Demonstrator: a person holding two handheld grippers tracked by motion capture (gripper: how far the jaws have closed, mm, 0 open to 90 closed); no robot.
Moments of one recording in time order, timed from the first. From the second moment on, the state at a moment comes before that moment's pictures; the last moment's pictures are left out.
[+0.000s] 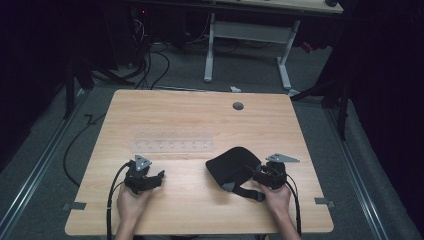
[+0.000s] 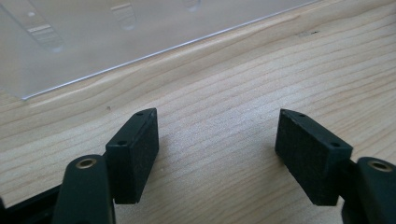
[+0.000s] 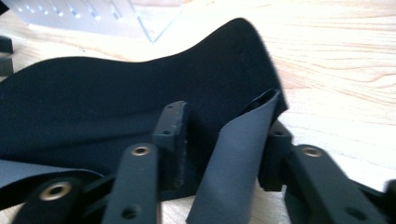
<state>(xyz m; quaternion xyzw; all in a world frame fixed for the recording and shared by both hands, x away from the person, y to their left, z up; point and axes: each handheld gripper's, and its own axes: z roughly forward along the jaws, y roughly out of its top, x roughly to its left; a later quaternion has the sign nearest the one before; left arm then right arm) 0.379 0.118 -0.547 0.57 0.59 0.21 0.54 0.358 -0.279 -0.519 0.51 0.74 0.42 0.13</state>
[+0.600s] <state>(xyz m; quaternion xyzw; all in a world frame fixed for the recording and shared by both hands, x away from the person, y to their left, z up) 0.379 0.118 -0.547 0.57 0.59 0.21 0.54 0.350 -0.282 -0.509 0.47 0.74 0.46 0.09</state>
